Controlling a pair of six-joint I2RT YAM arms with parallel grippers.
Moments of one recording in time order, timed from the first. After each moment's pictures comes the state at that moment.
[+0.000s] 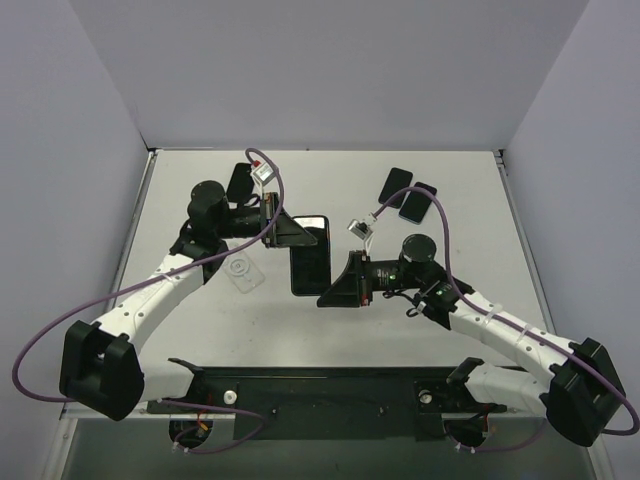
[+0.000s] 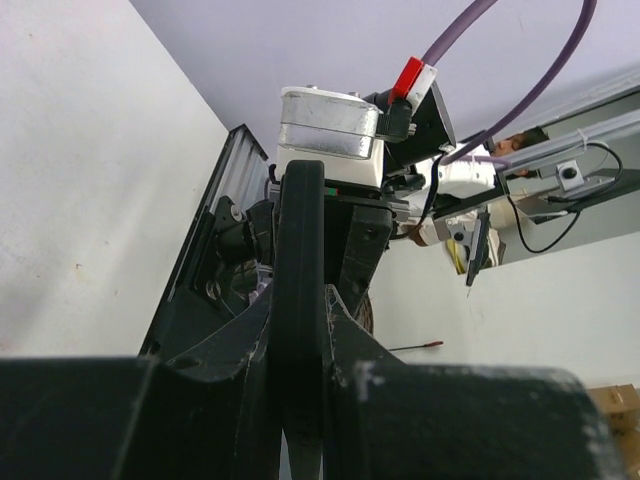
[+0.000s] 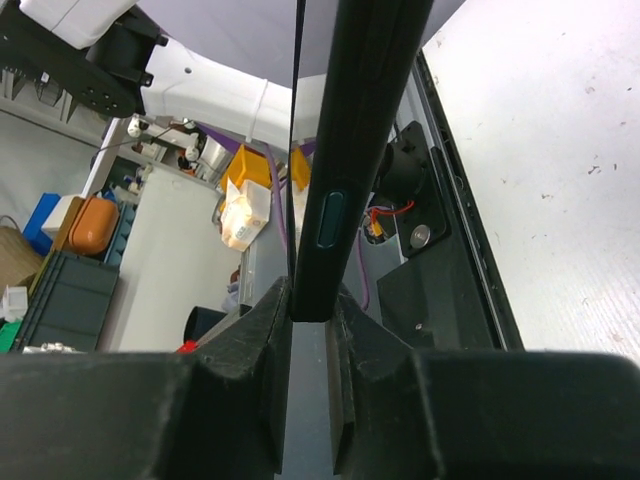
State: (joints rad) left arm -0.41 1.28 0.94 0.35 1.07 -1.12; right arm 0.71 1.09 0.61 0.40 -0.88 0.88
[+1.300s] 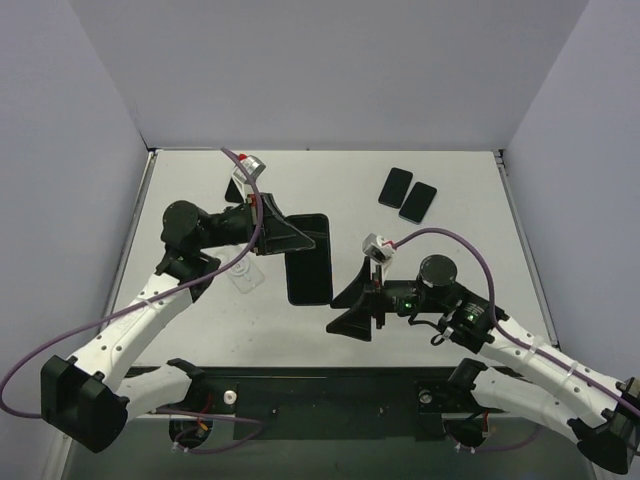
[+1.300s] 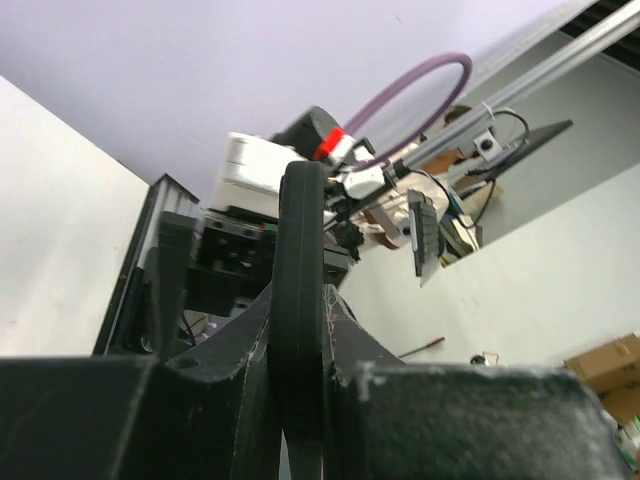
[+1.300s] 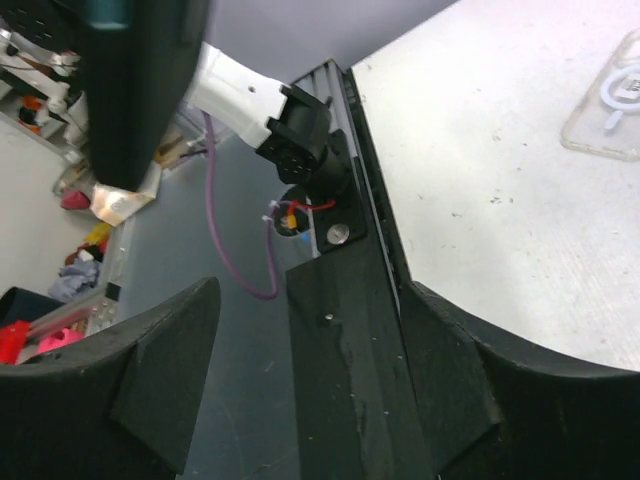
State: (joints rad) left arm -0.49 1.11 0.92 0.63 1.03 -1.34; right arm 0.85 0.84 0.65 0.05 -0.65 0.45
